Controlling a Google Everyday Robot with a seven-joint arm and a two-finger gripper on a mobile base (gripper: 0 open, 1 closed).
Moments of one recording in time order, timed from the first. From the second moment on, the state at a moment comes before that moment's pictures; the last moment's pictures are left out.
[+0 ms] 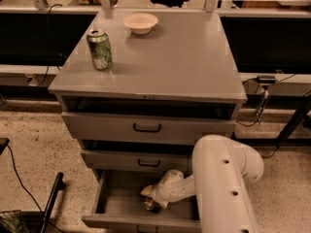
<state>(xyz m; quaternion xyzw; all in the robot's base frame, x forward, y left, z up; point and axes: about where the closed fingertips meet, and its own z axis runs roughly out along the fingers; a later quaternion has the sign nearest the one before) 0.546 0.013 0.150 -0.96 0.22 -0.04 0.19</state>
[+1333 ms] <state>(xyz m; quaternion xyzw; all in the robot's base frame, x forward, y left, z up) 0.549 0.012 0.127 -0.96 0.23 -0.04 0.18</state>
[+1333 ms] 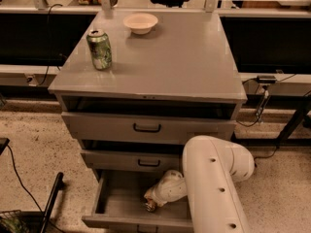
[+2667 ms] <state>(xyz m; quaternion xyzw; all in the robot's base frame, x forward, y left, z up) 0.522 -0.007 0.258 -0.89 0.18 -0.09 0.41</state>
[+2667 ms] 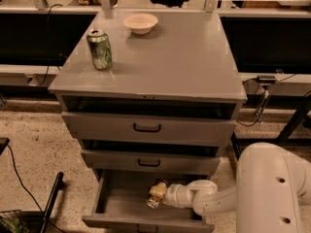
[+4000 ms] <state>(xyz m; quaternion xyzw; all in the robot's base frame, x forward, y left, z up) 0.500 -0.004 0.382 -0.81 0.07 -0.09 0.57</state>
